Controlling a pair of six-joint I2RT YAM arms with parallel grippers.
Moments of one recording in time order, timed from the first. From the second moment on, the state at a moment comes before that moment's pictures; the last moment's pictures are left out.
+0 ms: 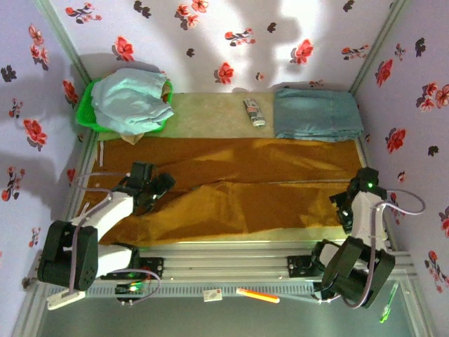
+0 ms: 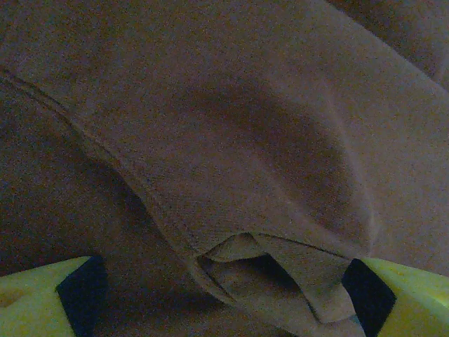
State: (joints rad) left arm -0.26 1.21 0.50 -0.28 0.06 -0.94; right arm -0.48 1.08 0.64 -1.00 0.02 0.84
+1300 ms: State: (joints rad) left arm -0.25 1.24 0.55 -0.27 0.09 -0.89; right arm -0.45 1.01 0.71 -0.93 -0.02 0.77
